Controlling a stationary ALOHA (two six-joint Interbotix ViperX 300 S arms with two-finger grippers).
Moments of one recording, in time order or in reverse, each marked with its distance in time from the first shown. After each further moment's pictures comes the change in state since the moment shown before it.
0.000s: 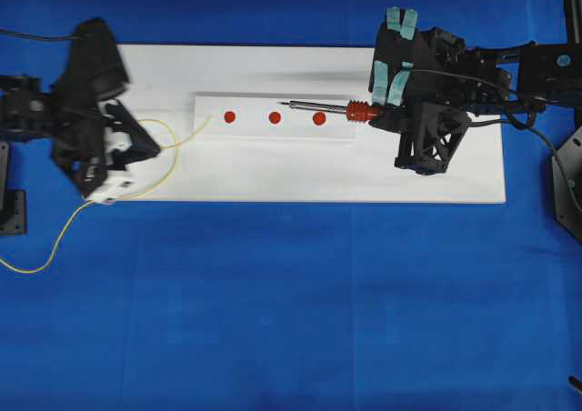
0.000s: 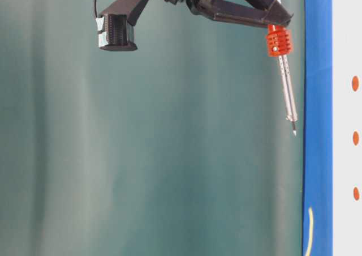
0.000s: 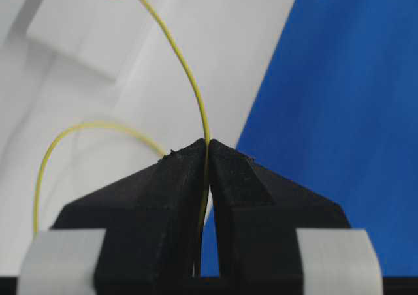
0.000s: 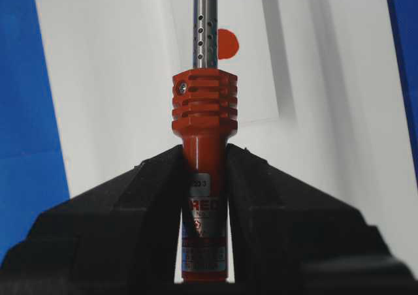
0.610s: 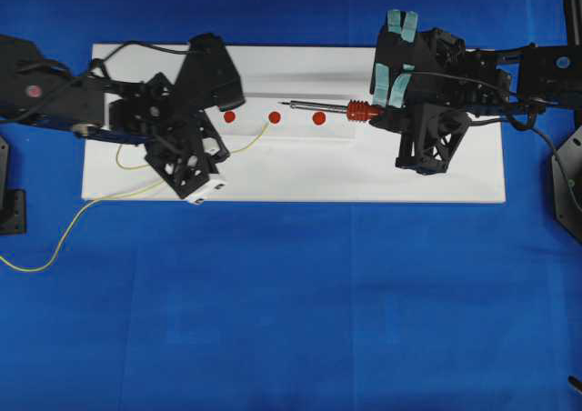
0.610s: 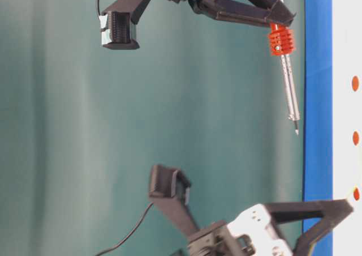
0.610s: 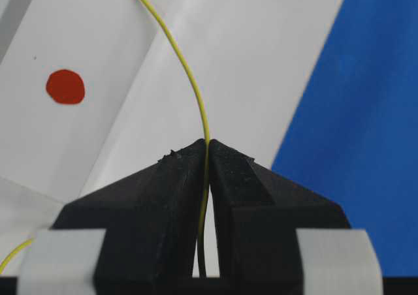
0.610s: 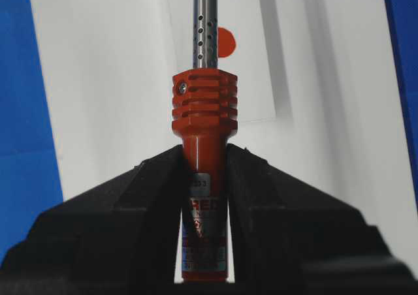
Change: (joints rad) left arm 0.009 0.393 -0.250 0.005 -0.005 0.009; right arm 0.000 0.000 0.017 -0.014 -0.021 0.000
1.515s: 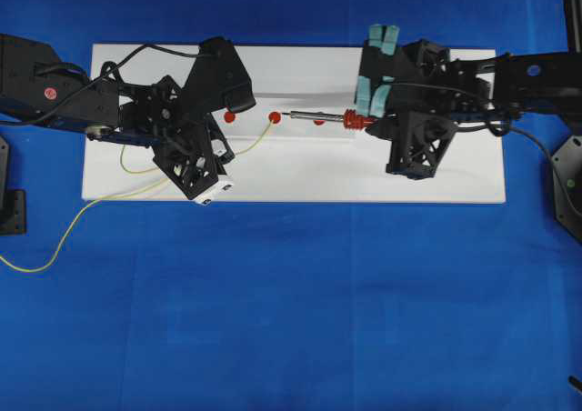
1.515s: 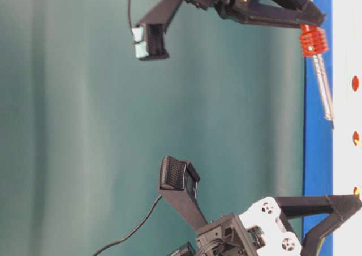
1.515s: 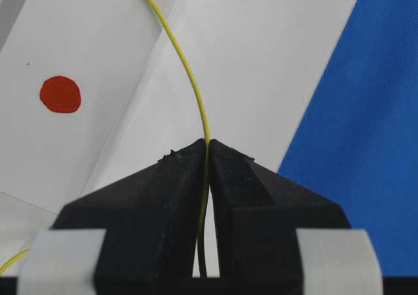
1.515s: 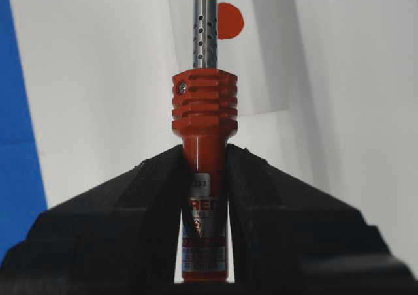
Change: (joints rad) left arm 0.000 0.028 -0.012 0.000 -0.003 -0.008; right arm -0.003 0.107 -0.006 -0.002 -0.029 0.002
